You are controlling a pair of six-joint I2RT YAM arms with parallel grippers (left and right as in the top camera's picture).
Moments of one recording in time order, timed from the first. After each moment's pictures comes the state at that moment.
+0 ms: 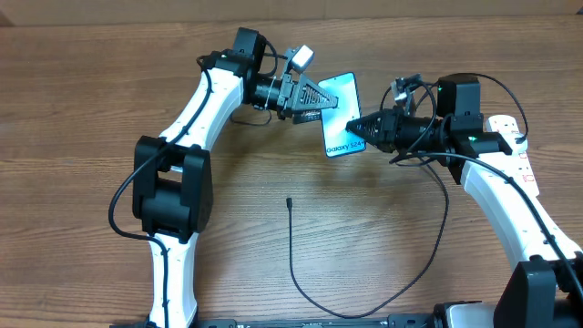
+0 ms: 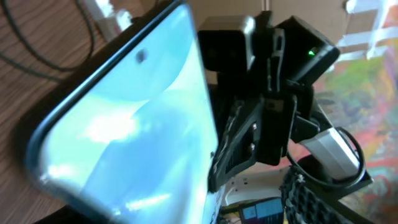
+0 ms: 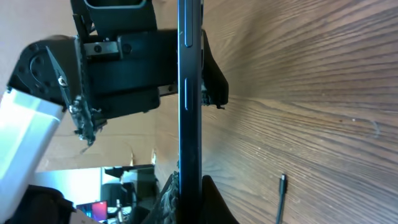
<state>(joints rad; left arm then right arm) -0.29 2.26 1.88 -0.88 1.52 -0.07 0.07 1.53 1.04 -0.32 -1.01 0.60</state>
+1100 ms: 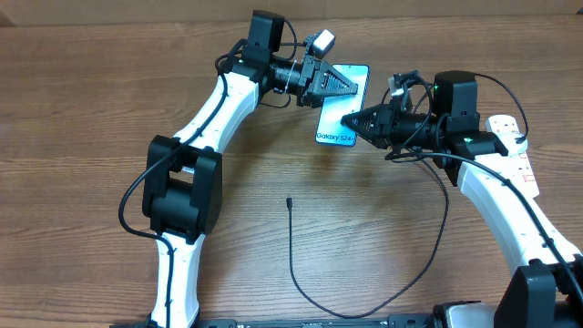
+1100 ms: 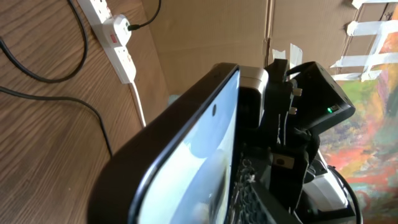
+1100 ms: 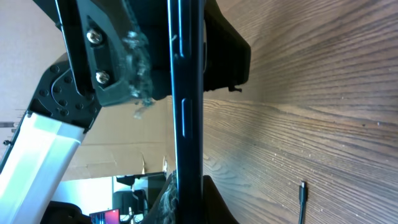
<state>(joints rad) -0.35 2.28 1.88 -0.34 1.49 -0.68 0.11 1.52 1.04 -0.24 -0.97 0.74</state>
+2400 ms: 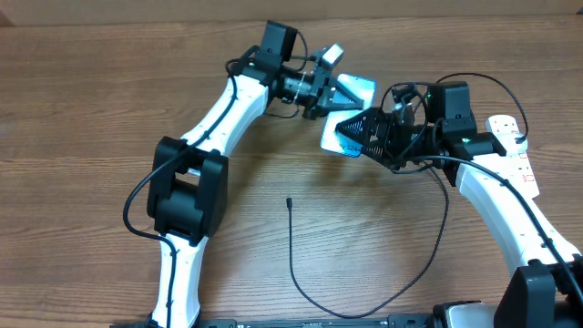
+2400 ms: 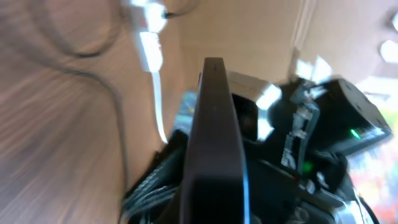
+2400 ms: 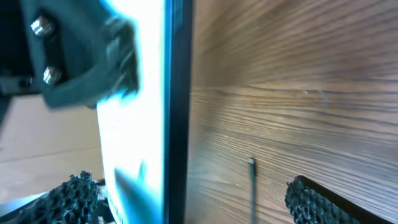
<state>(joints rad) -0.36 2.28 1.88 -0.60 1.35 -0.59 0.12 1.52 1.04 -0.48 -0.83 0.57</state>
